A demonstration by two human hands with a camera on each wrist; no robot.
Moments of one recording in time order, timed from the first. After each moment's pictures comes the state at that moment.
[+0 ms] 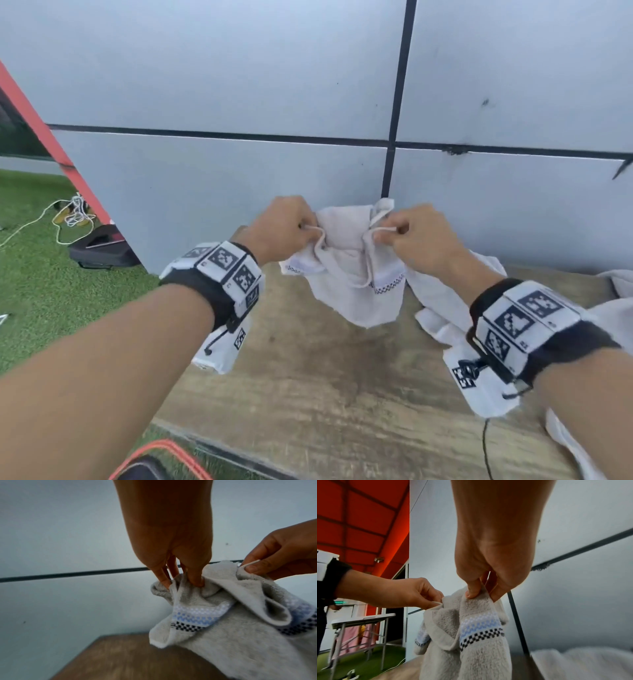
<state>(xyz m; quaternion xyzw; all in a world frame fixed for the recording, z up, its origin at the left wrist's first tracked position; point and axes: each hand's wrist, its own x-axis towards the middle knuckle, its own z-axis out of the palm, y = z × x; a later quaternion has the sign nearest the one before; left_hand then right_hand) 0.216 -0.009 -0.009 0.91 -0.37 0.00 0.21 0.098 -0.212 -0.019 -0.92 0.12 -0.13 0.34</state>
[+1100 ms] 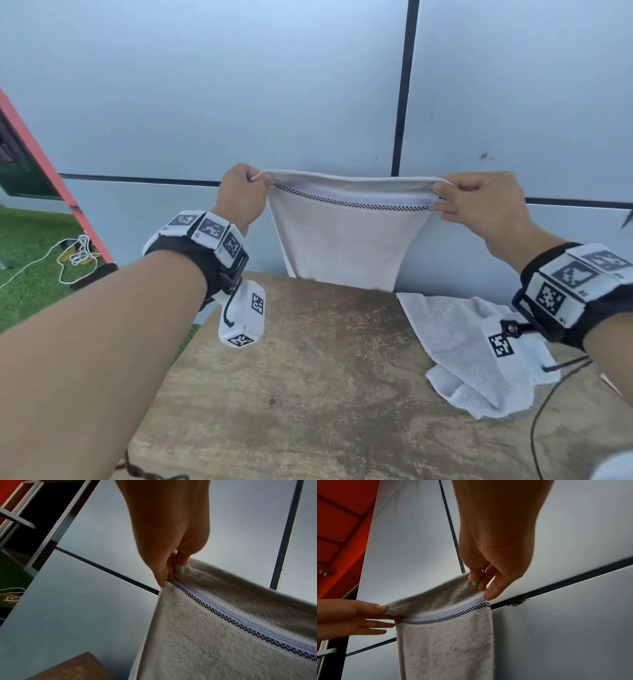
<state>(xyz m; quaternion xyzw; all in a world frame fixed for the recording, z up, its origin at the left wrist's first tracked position) 0.310 -0.007 0.061 0.80 -0.12 0.05 0.58 0.143 -0.293 0.048 -0.75 0.20 -0.32 0.55</state>
